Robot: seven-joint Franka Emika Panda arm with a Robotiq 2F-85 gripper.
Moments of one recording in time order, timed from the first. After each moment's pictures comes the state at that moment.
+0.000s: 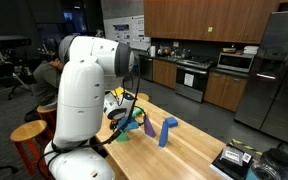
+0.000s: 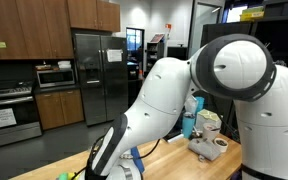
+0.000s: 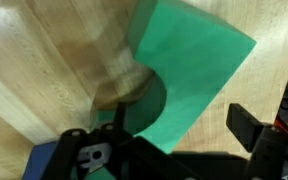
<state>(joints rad) -0.10 0.32 0.59 -2.52 0.81 2.96 -1.29</state>
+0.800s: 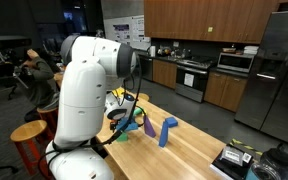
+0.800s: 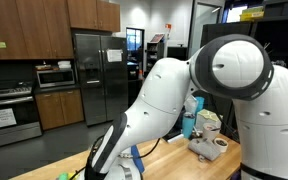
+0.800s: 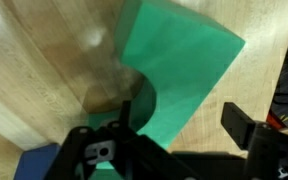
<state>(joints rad) -0.14 0.33 0.63 -2.52 0.85 2.94 -1.31</state>
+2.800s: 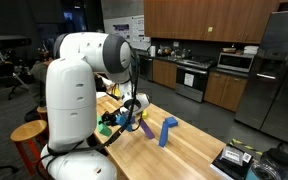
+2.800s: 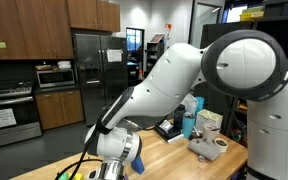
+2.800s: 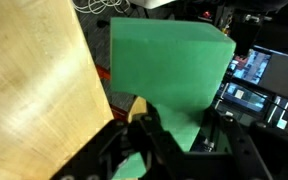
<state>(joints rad) 0.00 0.21 0.25 -2.41 0.99 1.91 -1.33</state>
